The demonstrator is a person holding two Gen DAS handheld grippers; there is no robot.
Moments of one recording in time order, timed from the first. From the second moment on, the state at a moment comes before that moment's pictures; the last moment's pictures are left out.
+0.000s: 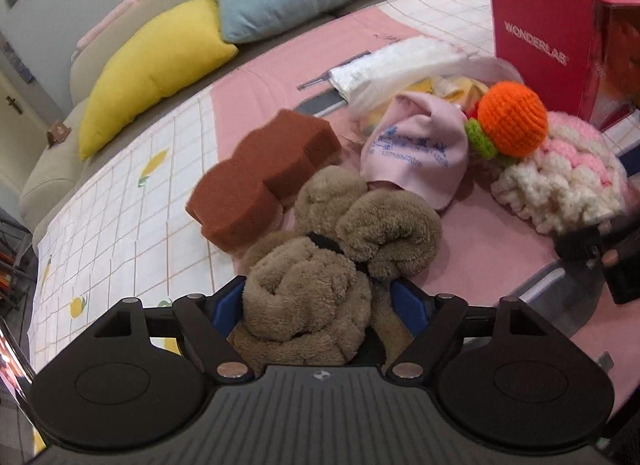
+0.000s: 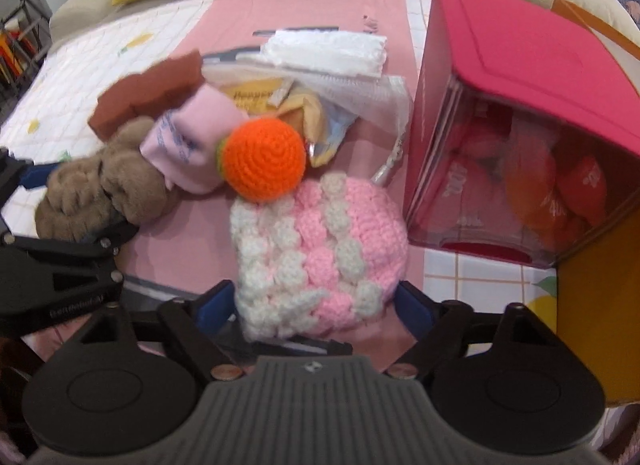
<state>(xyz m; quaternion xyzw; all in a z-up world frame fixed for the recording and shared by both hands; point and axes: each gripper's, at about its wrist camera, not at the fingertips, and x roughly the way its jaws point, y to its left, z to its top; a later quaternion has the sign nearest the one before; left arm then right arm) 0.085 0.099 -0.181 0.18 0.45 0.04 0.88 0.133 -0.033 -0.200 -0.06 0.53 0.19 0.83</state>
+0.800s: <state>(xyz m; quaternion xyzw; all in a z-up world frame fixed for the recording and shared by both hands) 0.070 0.099 -0.143 0.11 0.45 0.05 0.88 0.109 -0.053 -0.169 -0.07 0.51 0.22 0.83</state>
